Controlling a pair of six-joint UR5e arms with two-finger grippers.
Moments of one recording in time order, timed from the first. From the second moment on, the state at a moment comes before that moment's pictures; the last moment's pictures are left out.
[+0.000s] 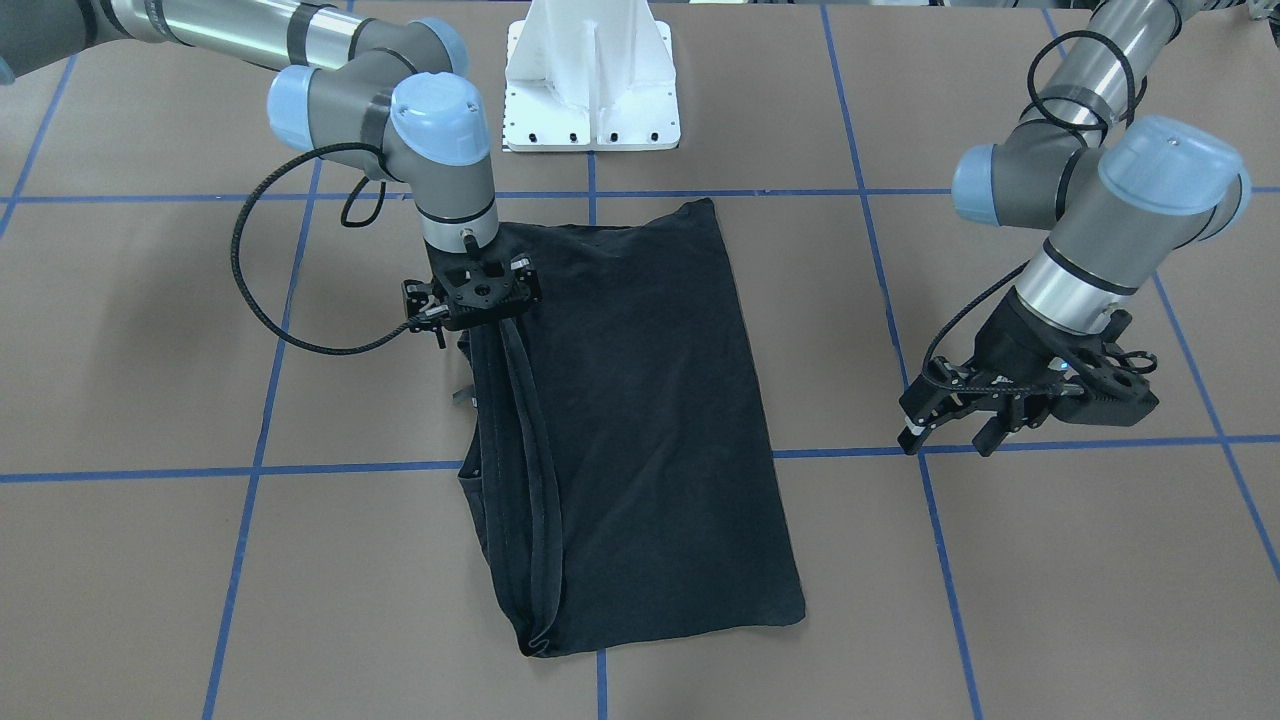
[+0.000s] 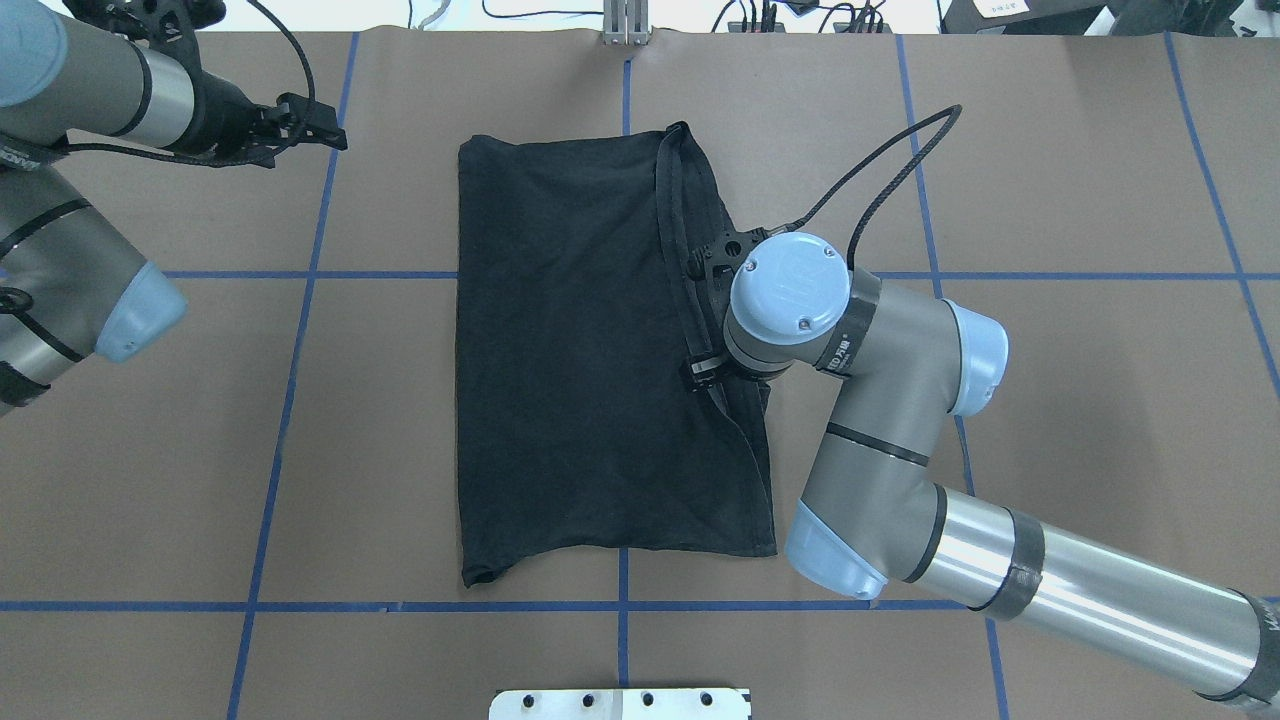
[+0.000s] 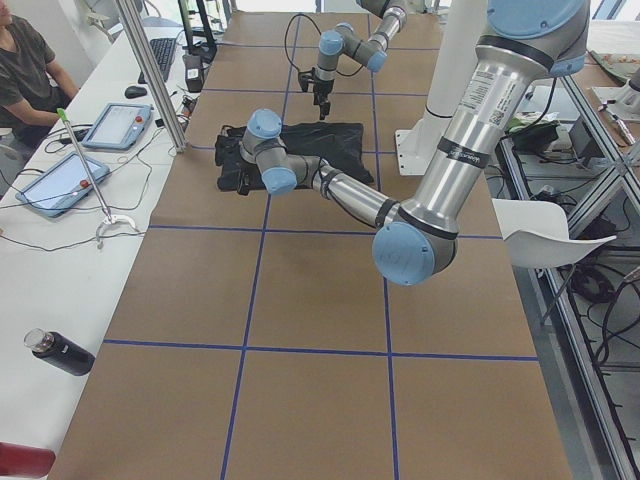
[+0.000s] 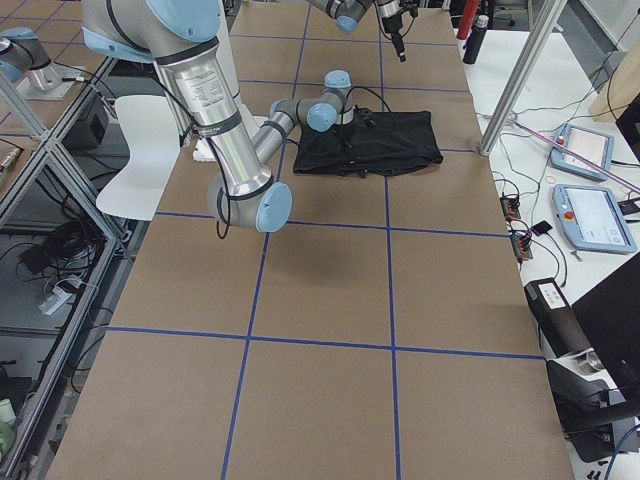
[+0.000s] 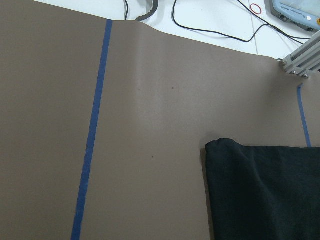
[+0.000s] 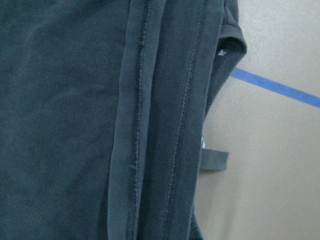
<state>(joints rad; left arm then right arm) -0.98 -1.99 -1.55 -2.24 -2.02 -1.15 0.51 -0.96 1.66 -1.56 1.74 0.87</state>
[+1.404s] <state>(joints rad) -0.98 -1.99 -1.55 -2.24 -2.02 -1.16 0.49 -0.93 1.59 -1.55 1.74 0.87</state>
